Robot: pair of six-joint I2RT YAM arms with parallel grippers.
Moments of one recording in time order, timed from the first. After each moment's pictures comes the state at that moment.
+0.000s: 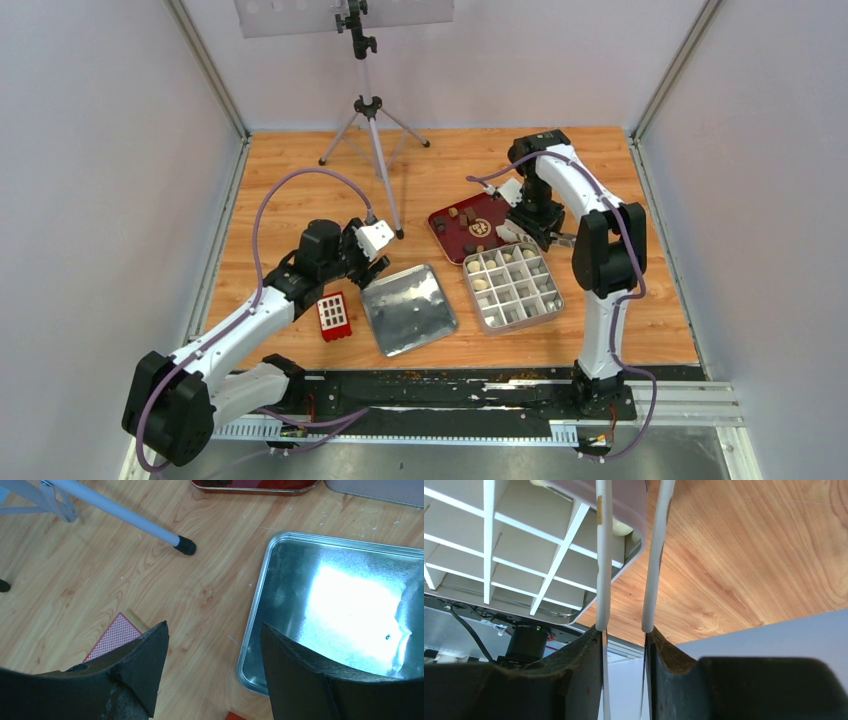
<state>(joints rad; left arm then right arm) -0.48 1.03 0.60 -0.11 0.24 0.44 0.28 2.06 1.85 -1.52 0.07 -0.56</state>
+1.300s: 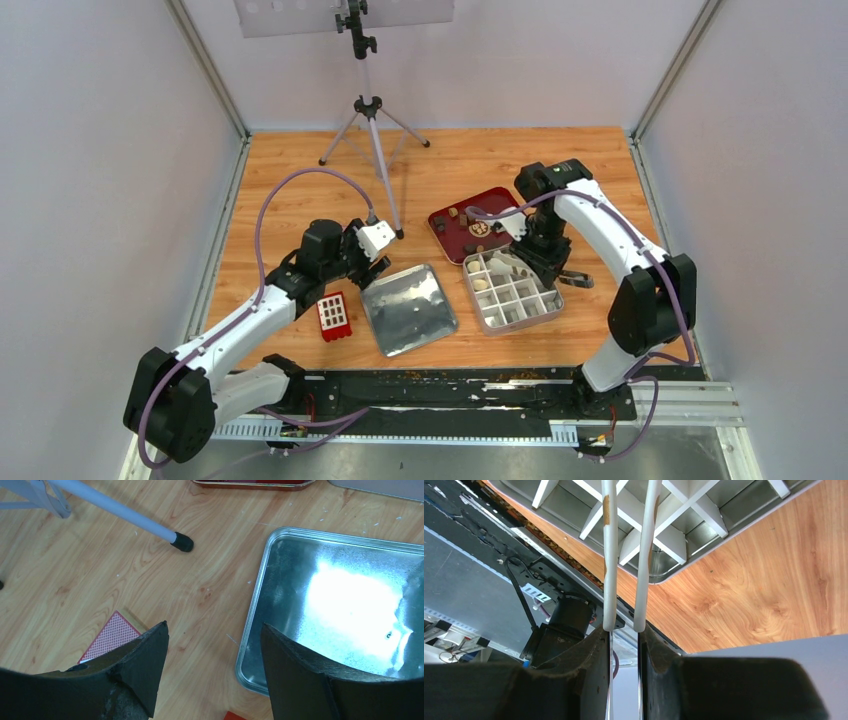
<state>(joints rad) -0.48 1.05 0.60 -0.11 0.24 0.44 0.38 1.65 1.48 -1.53 -0.10 -0.57</state>
